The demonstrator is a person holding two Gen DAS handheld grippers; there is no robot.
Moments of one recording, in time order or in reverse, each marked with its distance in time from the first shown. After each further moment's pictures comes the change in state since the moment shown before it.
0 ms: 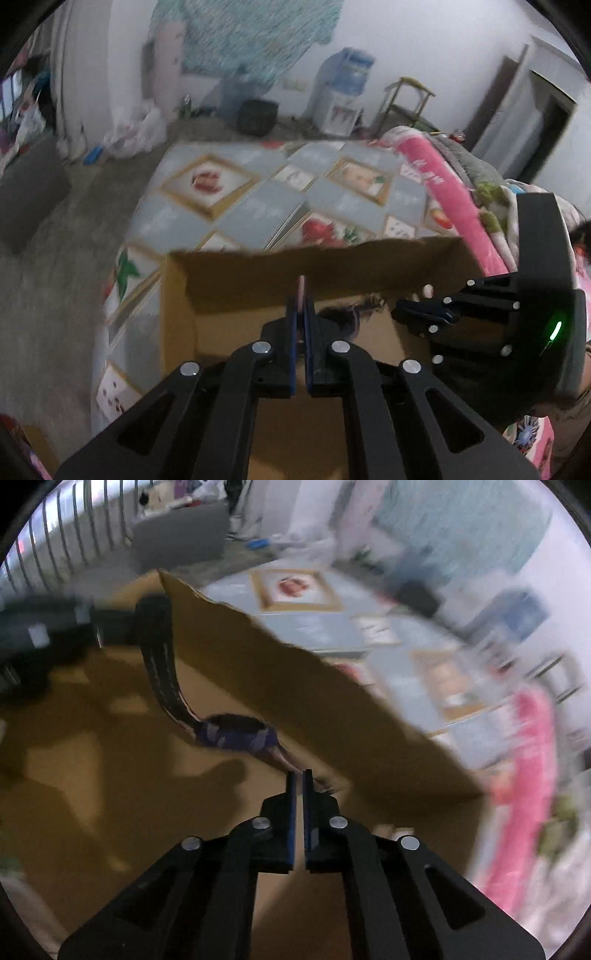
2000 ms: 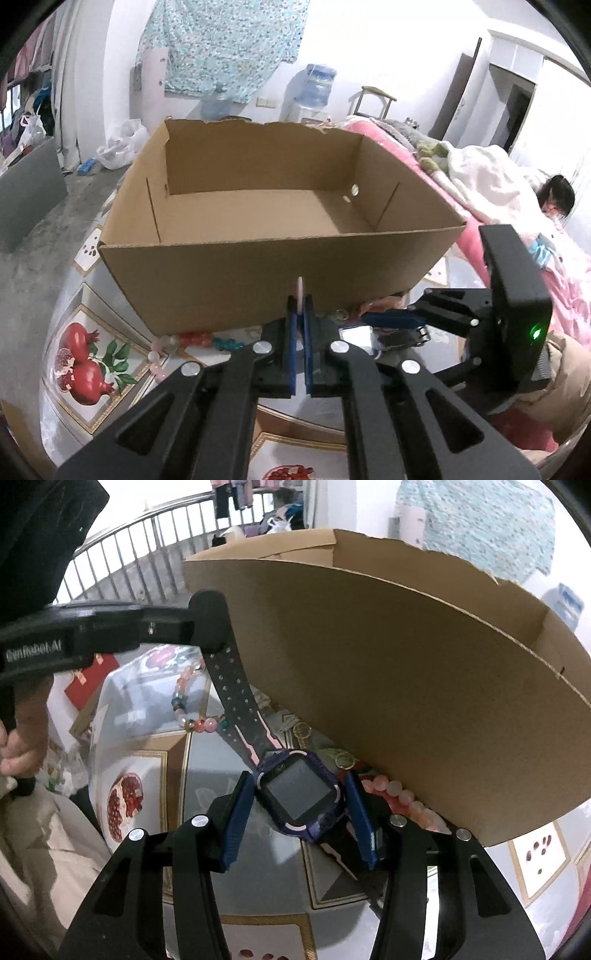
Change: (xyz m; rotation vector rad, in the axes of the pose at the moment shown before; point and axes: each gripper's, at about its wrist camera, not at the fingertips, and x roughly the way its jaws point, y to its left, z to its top) left arm -0.067 -0.071 -0.192 0.086 -0.146 -0.051; right arm -0.020 0.096 -0.190 -0.074 -0.266 0.192
